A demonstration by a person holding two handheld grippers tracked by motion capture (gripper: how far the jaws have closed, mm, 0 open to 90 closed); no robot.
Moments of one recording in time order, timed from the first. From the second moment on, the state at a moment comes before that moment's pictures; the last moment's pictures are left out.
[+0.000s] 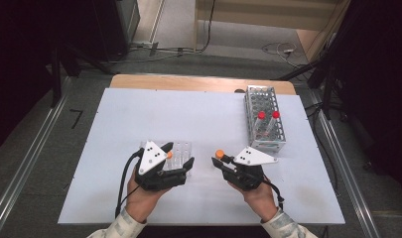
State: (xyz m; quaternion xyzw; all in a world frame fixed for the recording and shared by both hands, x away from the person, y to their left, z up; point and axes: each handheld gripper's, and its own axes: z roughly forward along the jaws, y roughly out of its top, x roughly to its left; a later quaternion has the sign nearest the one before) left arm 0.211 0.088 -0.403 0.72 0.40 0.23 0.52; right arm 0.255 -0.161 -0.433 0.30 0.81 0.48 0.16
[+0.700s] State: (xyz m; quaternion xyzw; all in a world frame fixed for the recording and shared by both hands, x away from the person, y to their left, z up) left arm 0.219 0.054 -0.416 0.76 0.36 0.18 0.51; right arm 0.240 -0.133 -0.443 0.26 0.83 0.48 0.15
